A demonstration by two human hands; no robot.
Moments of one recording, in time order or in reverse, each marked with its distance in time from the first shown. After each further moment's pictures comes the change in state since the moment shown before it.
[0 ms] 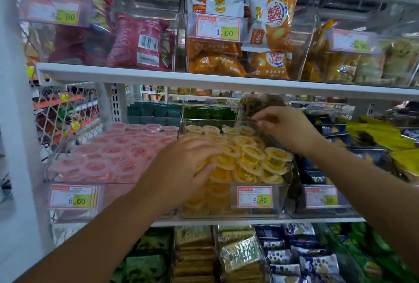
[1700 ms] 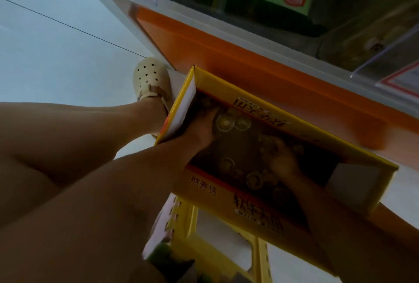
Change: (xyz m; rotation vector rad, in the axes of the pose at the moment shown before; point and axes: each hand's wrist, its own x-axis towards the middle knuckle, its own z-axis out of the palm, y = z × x) left_hand -0.538 0.011 0.354 -0.476 -1.043 -1.406; right_hand -0.444 0.185 0.501 0.160 -1.176 0.930
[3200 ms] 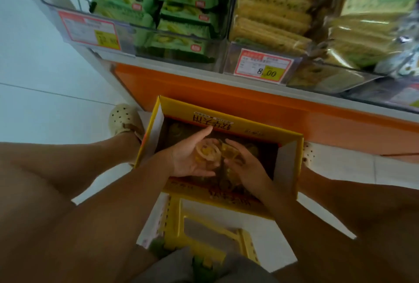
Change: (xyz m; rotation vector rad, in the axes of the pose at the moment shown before) left_hand -0.105 0.081 -0.039 -1.148 -0.707 -0.243; right_hand -0.120 -0.006 -0.017 0.353 0.027 -0.329
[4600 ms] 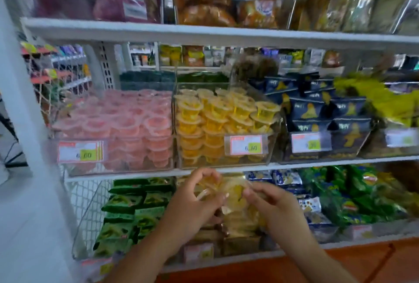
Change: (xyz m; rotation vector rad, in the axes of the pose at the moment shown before) left_hand -0.272 0.105 0.277 0.856 0.249 1.195; right_hand -0.223 -0.276 -0.142 0.117 0.663 -0.701
